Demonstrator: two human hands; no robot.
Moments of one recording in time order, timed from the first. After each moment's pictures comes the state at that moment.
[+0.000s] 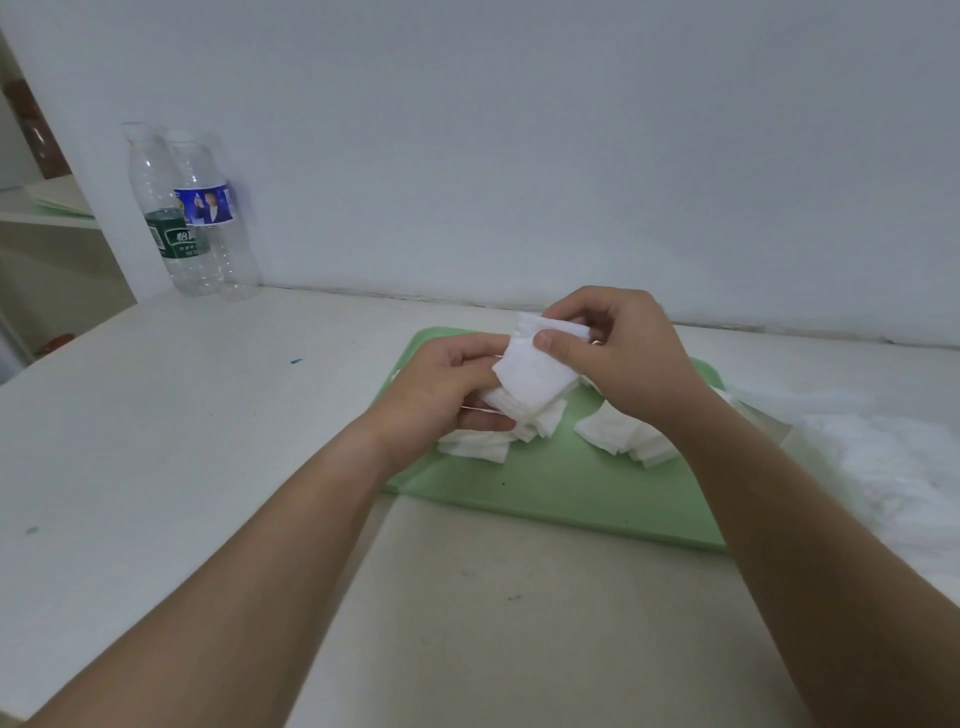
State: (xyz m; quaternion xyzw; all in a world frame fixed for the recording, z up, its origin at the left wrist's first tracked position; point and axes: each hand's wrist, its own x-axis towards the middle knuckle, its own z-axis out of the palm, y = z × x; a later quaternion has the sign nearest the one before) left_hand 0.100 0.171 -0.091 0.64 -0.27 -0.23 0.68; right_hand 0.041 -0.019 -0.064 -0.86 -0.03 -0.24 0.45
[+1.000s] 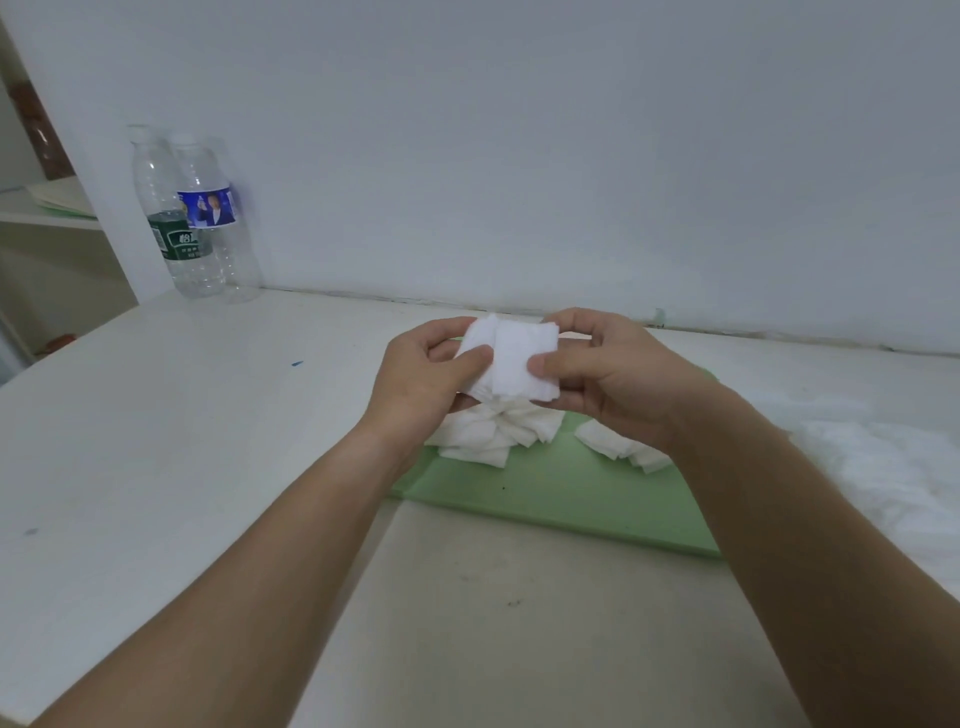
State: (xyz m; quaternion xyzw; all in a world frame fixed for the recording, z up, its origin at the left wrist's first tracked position) left_hand 0.105 0.170 -0.095 0.66 -0.18 -0.09 0.73; right_hand 0.031 -0.003 -0.053 -0.66 0.04 -0.01 0.75
